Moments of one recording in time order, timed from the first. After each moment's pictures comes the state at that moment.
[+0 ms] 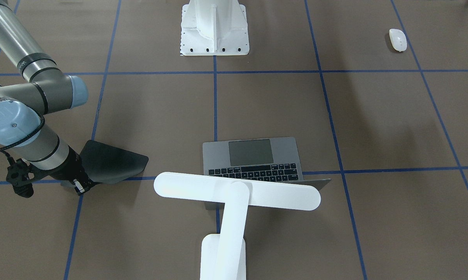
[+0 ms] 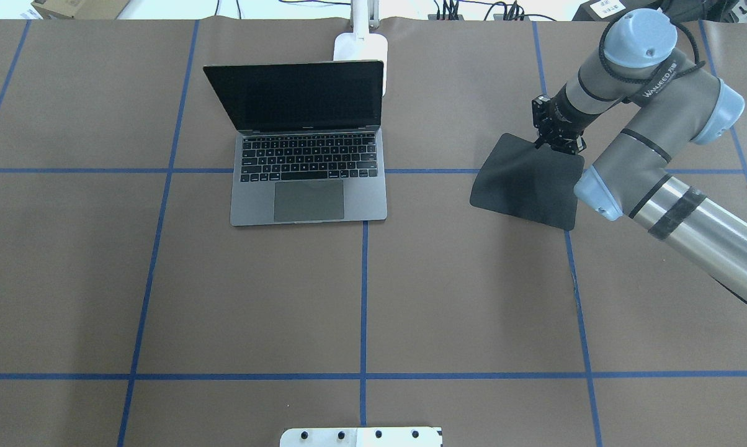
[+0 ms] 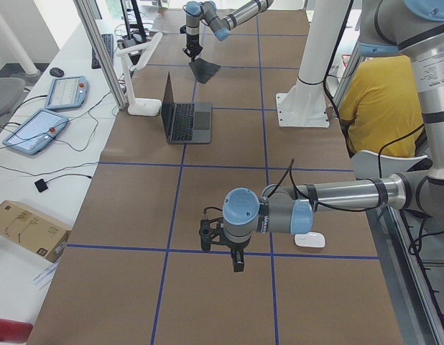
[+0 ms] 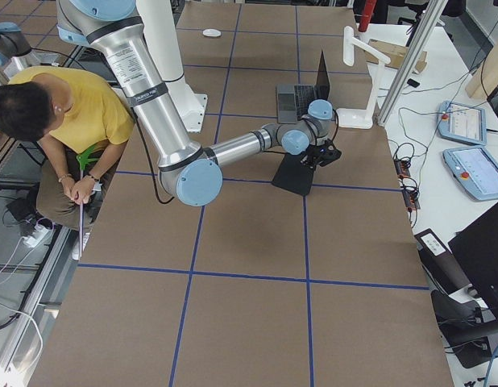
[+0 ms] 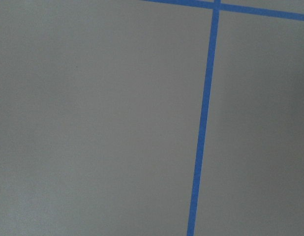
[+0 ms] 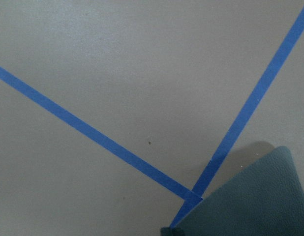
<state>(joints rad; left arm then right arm) -1.57 -1.23 -1.79 -1.73 -2.37 -0.15 0.92 -1.06 1.38 -1.22 2.10 1.88</state>
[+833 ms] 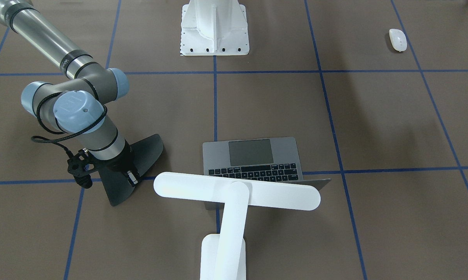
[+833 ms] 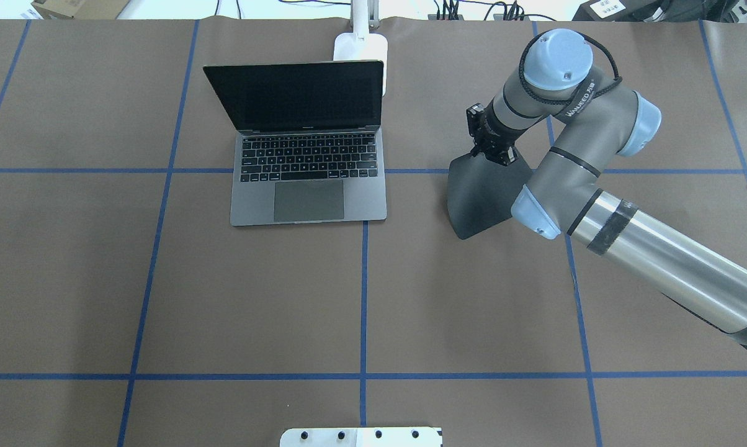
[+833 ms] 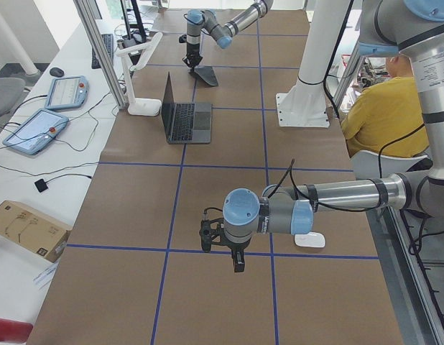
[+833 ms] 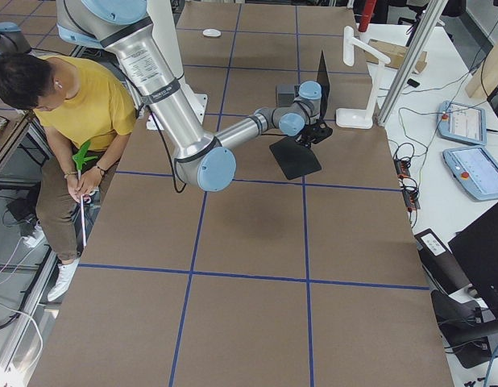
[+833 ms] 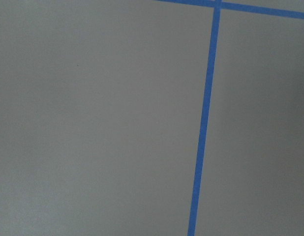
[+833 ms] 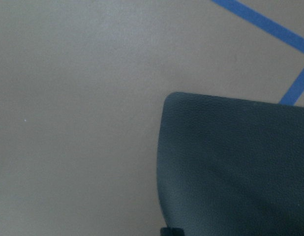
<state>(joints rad) -1.57 -1.23 -1.79 -1.73 -2.37 -0.14 0.79 -0.92 1.34 -1.20 2.01 2.04</state>
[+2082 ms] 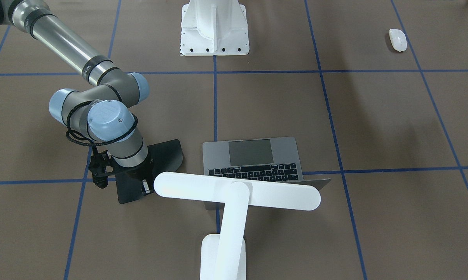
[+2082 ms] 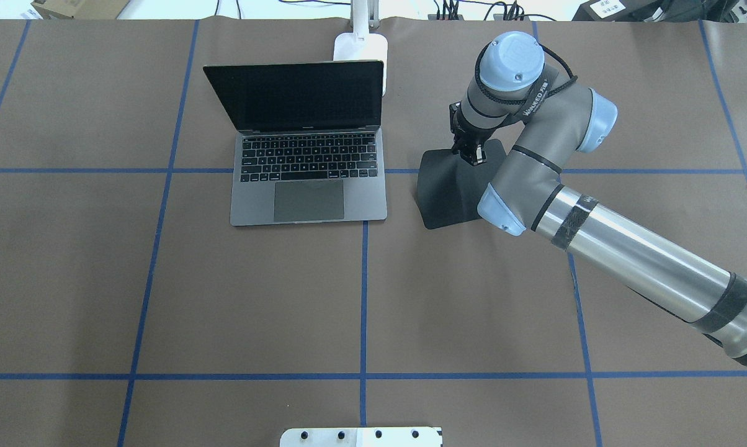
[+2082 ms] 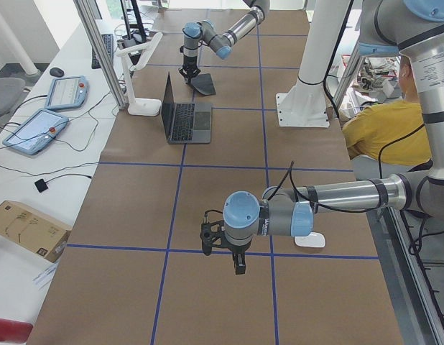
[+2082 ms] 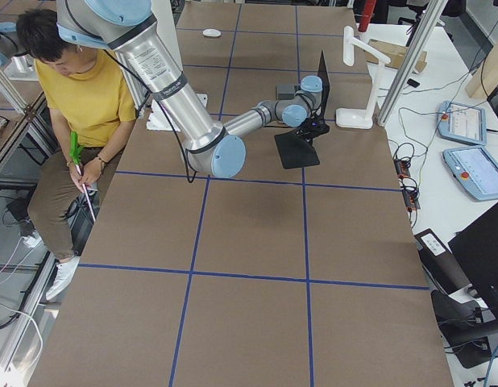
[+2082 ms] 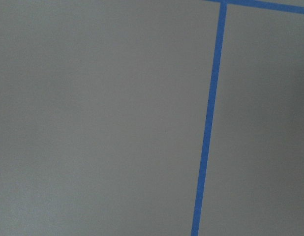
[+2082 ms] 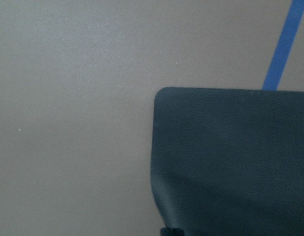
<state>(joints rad) -1.57 -1.23 -1.78 -1.73 -2.37 -0.14 0.77 -0.84 1.24 -1.23 1.96 2.28</state>
